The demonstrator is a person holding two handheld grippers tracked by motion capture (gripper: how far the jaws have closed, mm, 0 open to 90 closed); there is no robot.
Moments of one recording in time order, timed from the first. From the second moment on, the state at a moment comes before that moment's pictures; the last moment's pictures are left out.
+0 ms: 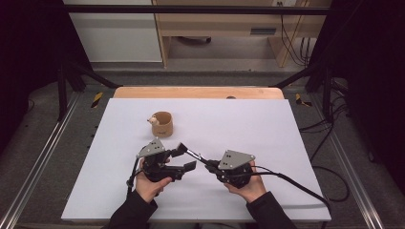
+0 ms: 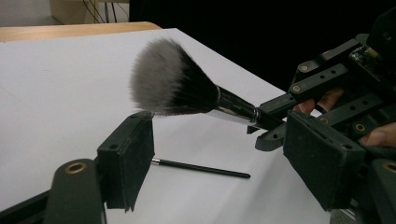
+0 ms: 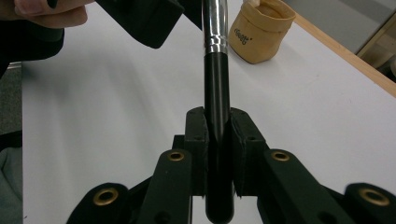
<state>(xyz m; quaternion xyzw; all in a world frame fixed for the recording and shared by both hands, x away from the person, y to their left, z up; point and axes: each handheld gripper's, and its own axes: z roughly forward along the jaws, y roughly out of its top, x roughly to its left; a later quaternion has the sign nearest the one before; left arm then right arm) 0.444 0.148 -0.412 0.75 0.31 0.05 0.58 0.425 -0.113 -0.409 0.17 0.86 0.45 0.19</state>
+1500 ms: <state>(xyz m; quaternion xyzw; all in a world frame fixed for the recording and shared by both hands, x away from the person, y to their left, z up) 0.442 0.143 -0.414 0.72 0.32 0.02 0.61 0.424 -0.103 -0.420 0.17 0.85 0.47 0.17</state>
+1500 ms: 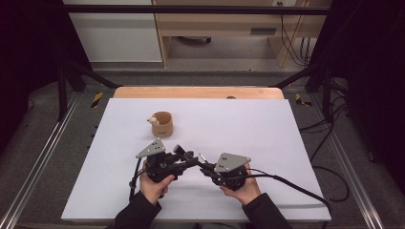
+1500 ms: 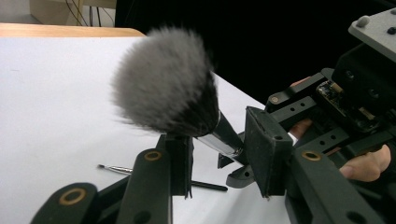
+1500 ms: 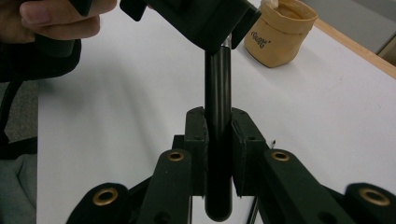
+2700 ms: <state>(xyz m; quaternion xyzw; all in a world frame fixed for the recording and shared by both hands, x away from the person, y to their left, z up) 0.432 0.140 -0.408 0.73 0.28 0.02 0.62 0.425 -0.101 -0.424 0.16 0.86 0.46 0.16</state>
